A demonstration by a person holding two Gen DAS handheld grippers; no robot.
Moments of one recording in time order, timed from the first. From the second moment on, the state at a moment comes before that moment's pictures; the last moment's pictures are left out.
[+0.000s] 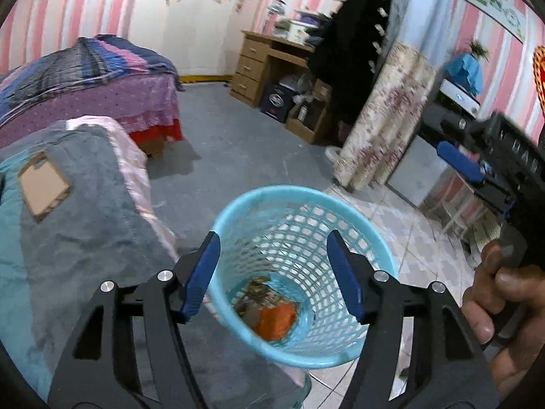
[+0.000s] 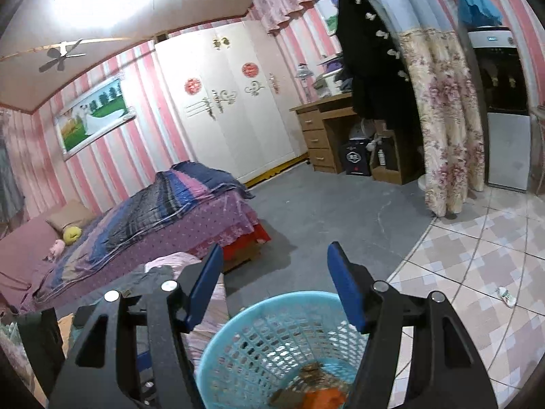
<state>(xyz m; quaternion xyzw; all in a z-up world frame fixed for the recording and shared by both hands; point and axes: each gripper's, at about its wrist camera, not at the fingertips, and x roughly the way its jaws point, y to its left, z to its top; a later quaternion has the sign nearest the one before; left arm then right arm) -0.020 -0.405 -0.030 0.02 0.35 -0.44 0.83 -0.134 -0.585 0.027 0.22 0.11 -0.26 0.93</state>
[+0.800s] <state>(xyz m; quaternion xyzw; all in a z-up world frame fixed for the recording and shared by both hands) 0.011 0.005 0.014 -0.11 0.23 -0.02 0.97 -0.024 -0.364 0.041 0.08 0.16 -0.02 0.98</state>
